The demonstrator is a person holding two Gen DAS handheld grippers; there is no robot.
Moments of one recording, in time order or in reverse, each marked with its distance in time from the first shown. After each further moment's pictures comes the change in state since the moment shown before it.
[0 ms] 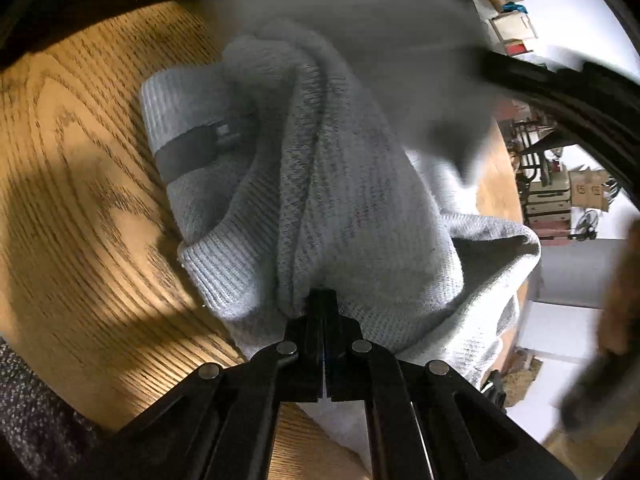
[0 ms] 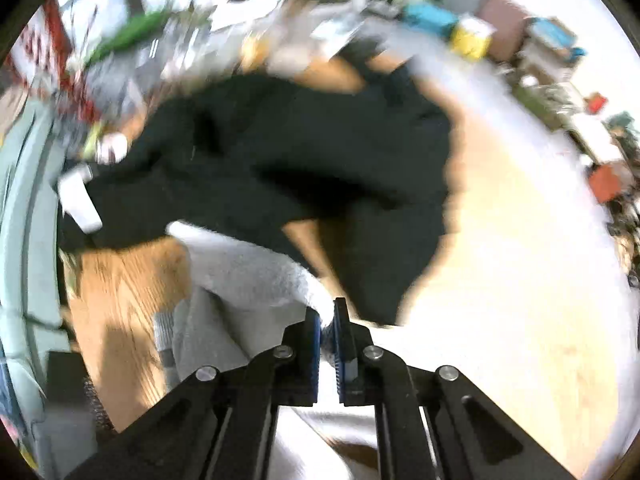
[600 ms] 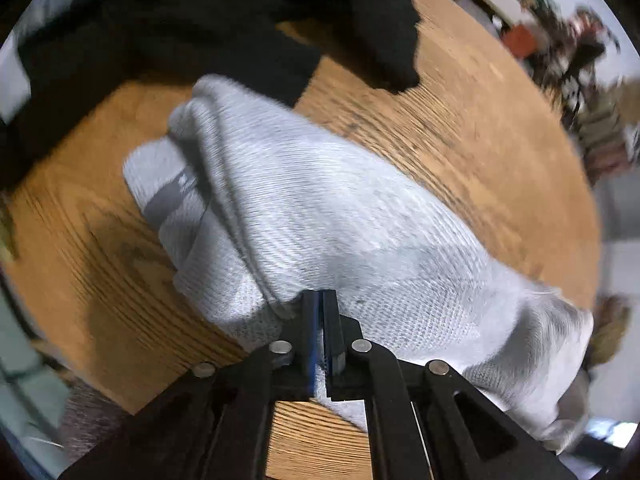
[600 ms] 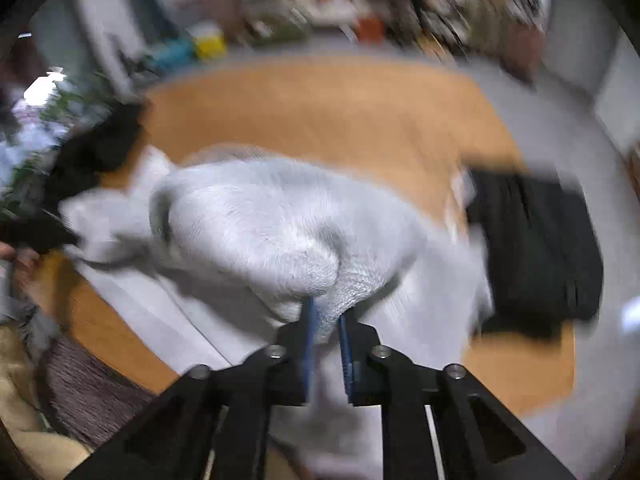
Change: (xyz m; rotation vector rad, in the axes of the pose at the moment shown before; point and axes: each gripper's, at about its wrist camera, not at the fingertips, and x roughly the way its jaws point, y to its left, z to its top) left arm -0.003 -0.054 0.008 0.295 -0.005 0.377; right arm -0.175 -0.117 -0.435 0.840 0.056 -0.258
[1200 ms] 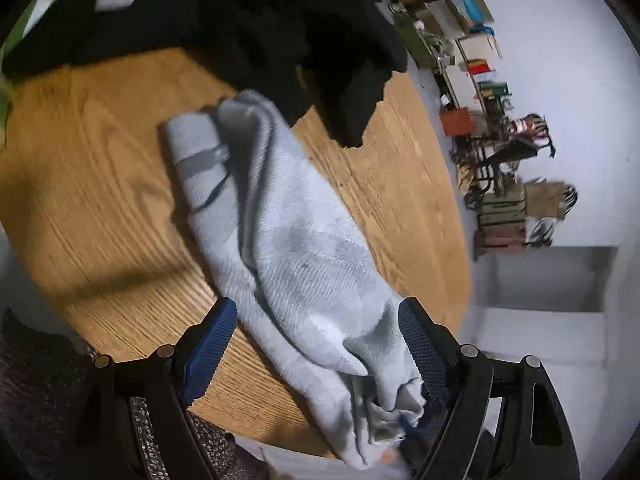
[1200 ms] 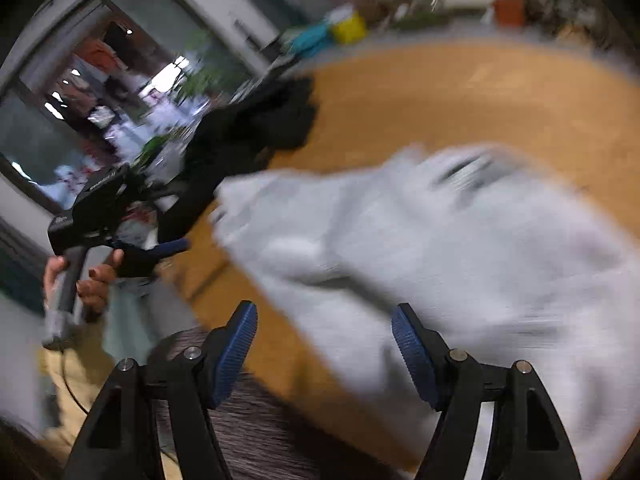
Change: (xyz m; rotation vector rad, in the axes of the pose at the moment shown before) left arm -0.061 0.057 -0.052 -0.353 -0.051 -0.585; right arm 0.040 0.158 0.037 -0.182 0.064 0.658
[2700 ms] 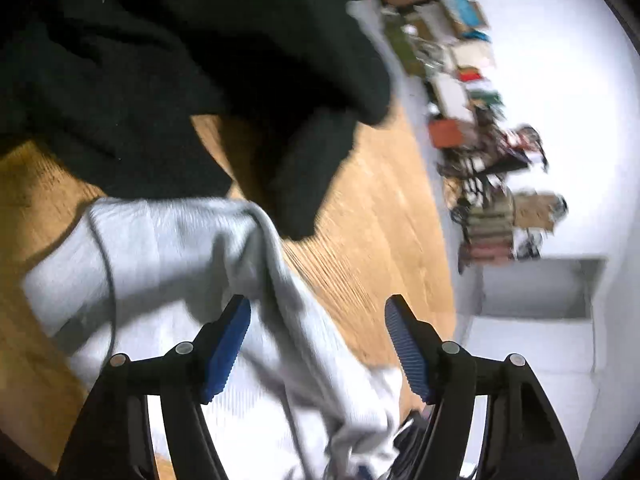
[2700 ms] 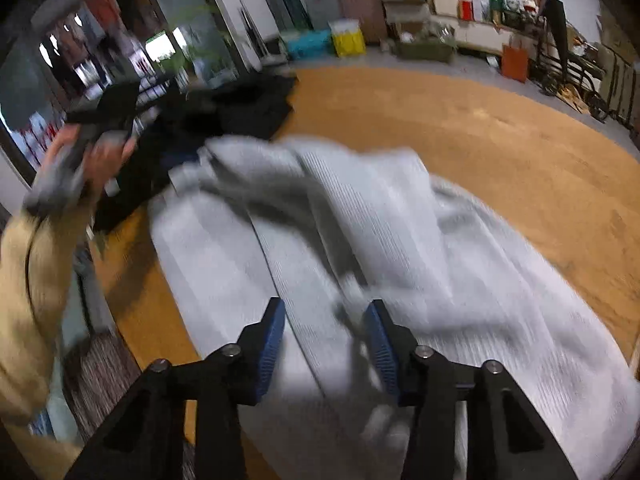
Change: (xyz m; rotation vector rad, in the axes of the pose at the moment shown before) left arm 0.073 -0.049 0.110 0.065 -0.008 -0.069; right arm 0.017 -0.016 0.038 -0.207 -0.127 -0.220
